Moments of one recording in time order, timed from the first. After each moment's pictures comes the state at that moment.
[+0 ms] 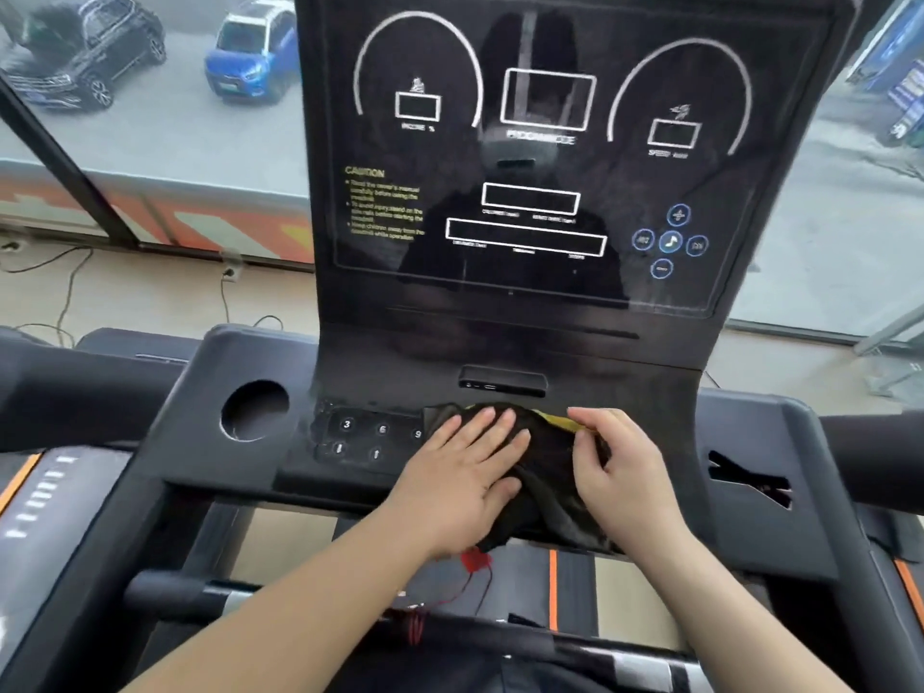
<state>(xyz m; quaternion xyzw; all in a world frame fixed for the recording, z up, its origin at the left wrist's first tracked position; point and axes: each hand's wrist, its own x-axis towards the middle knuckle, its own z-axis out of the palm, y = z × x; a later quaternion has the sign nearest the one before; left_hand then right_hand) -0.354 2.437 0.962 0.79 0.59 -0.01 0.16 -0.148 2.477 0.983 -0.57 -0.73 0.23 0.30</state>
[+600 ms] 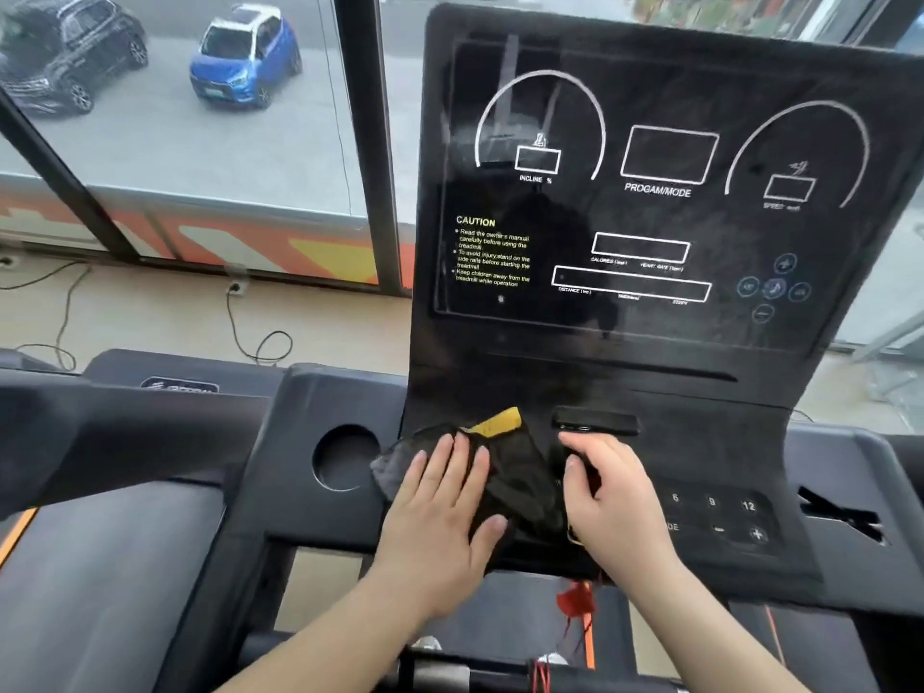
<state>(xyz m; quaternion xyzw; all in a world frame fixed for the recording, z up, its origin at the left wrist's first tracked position) -0.482 2.399 0.941 0.74 0.66 0.04 0.12 -0.276 2.461 0.986 -0.59 -0.72 0.20 0.30</state>
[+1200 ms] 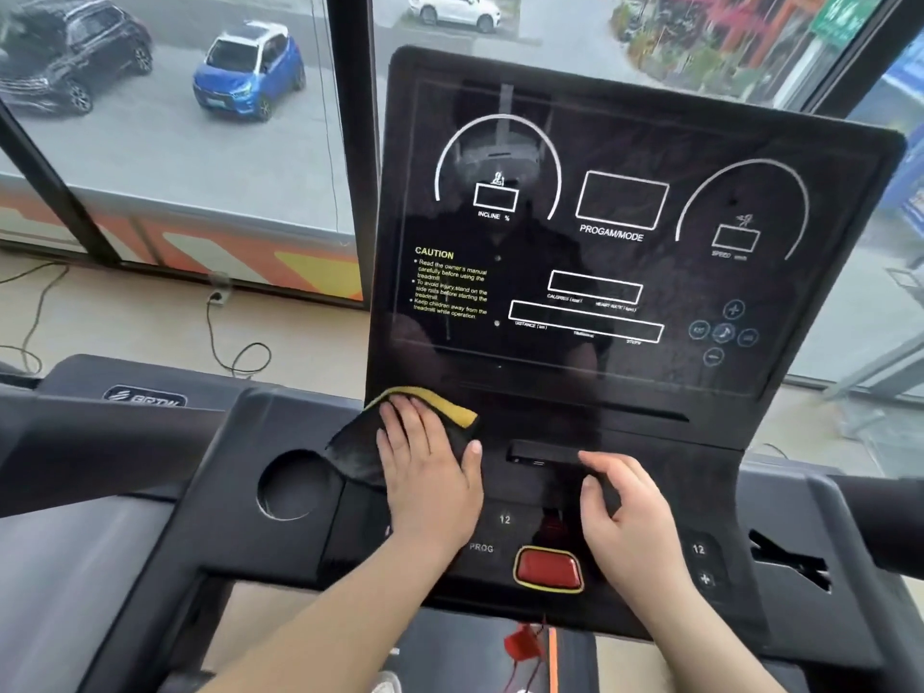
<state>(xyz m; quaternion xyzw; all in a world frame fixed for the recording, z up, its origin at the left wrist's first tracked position) -0.423 2.491 0.961 0.54 0.81 0.18 0.15 -0.214 2.493 0.999 -0.61 -0.69 0.21 0.33</state>
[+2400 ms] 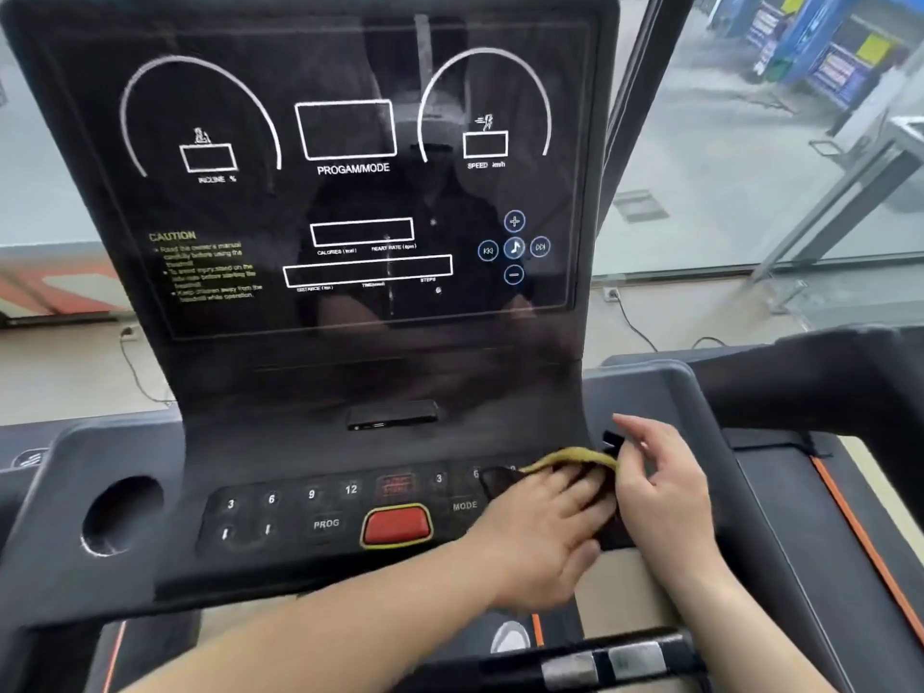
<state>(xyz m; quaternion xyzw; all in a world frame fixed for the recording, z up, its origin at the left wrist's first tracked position) -0.194 2.473 0.958 0.93 0.32 0.02 0.16 -0.035 2.470 1.001 -0.70 -0.52 0.23 0.42</state>
